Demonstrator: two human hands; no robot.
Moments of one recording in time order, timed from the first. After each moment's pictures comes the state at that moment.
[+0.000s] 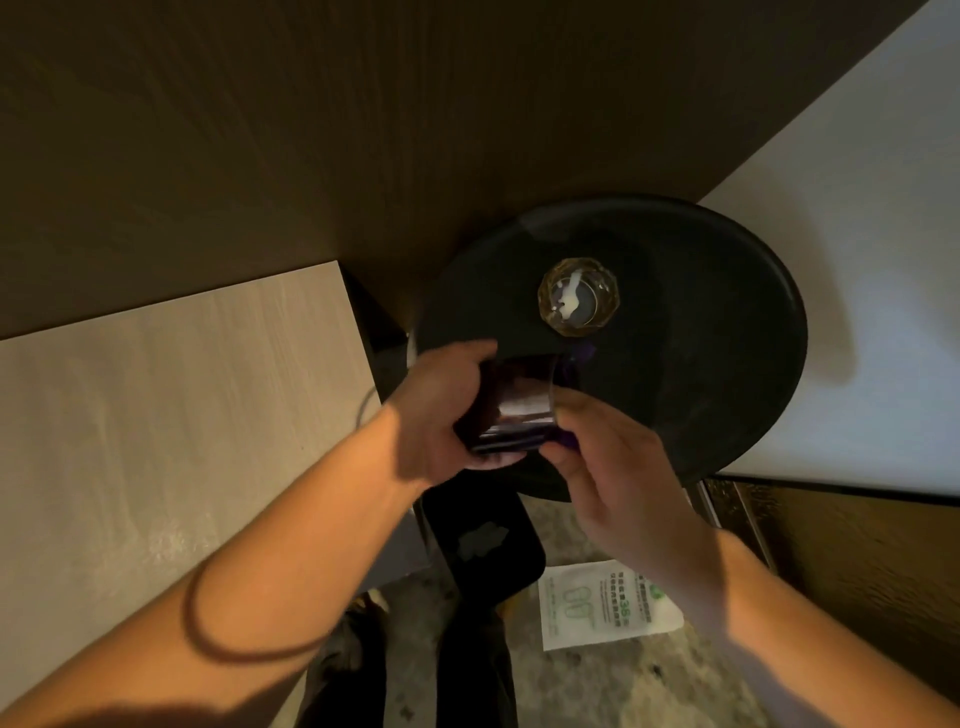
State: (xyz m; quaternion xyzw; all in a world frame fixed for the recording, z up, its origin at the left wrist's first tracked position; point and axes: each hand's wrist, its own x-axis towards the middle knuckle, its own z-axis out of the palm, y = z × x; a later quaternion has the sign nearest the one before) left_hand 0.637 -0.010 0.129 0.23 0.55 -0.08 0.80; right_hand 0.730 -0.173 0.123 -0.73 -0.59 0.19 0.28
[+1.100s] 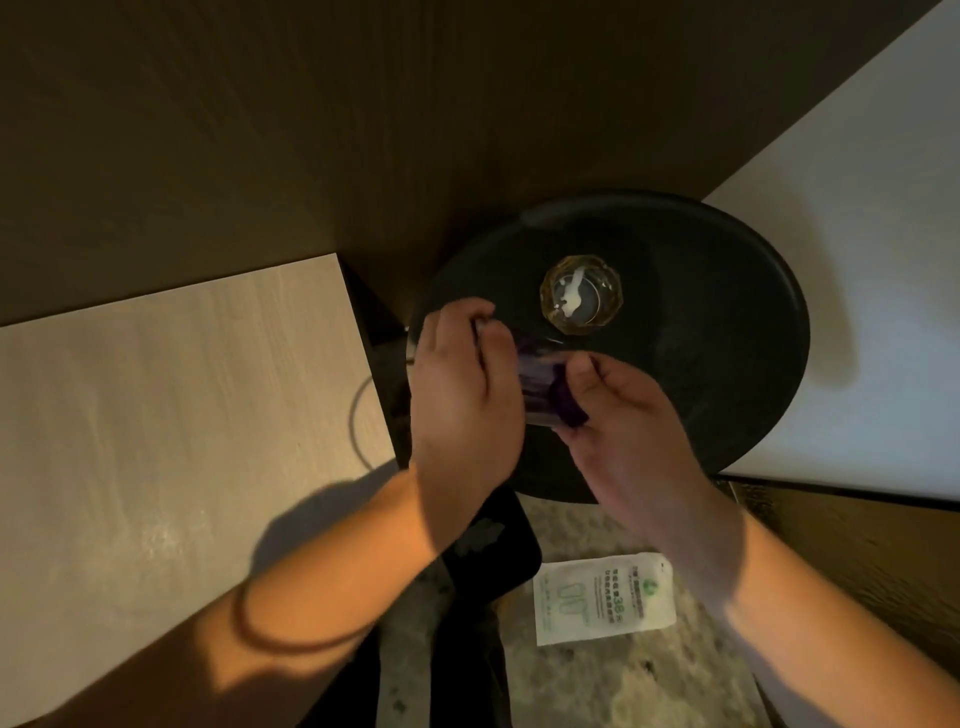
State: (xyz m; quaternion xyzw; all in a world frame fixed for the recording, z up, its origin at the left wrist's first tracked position) left_hand 0.635 -0.046 0.115 0.69 0.47 0.29 0.47; right_hand 0.731 -0.135 0.151 -0.65 -0.07 0.50 0.56
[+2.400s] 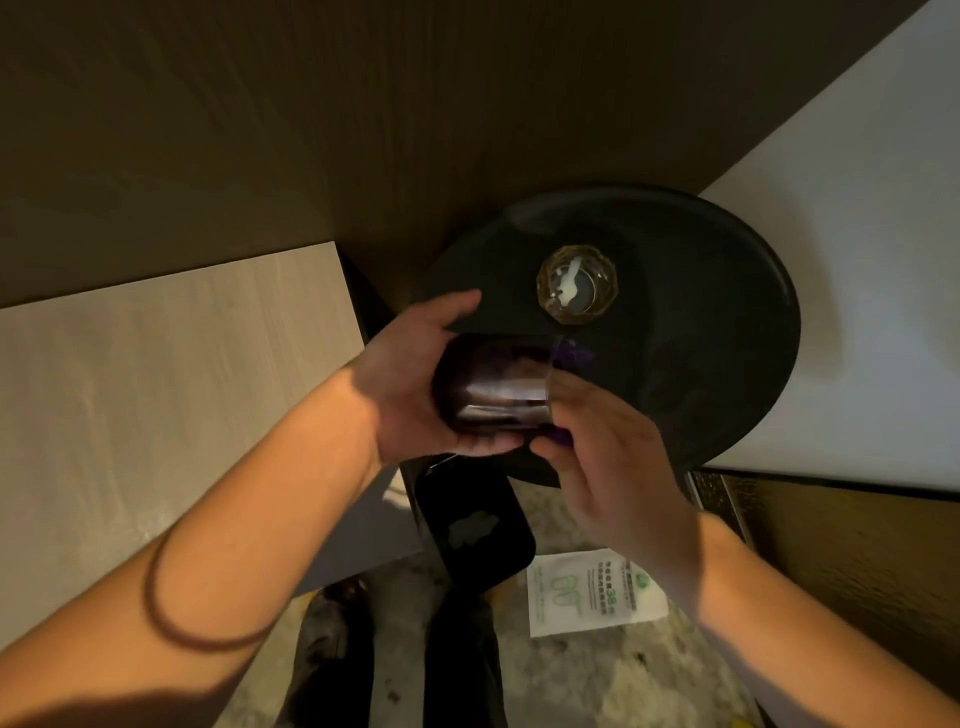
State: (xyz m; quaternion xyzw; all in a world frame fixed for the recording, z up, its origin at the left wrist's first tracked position) left_hand 0.616 0.003 0.140 0.19 0.47 -0.09 0.86; right_hand 0.727 -0.170 0.125 -0.71 -0.64 0.09 0.29
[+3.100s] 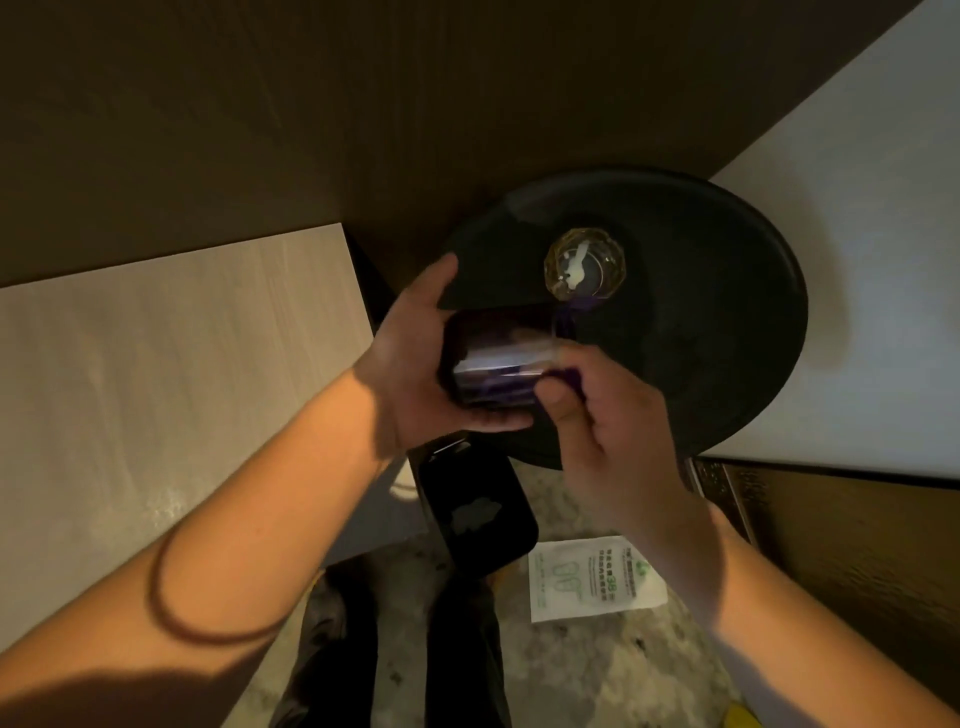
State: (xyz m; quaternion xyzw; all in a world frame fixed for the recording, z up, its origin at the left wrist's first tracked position) left_hand 0.611 -0.006 0.133 0.19 0.45 -0.03 0.87; right_hand 0.715 -0.161 0.135 -0.75 -0.53 0.17 0.36
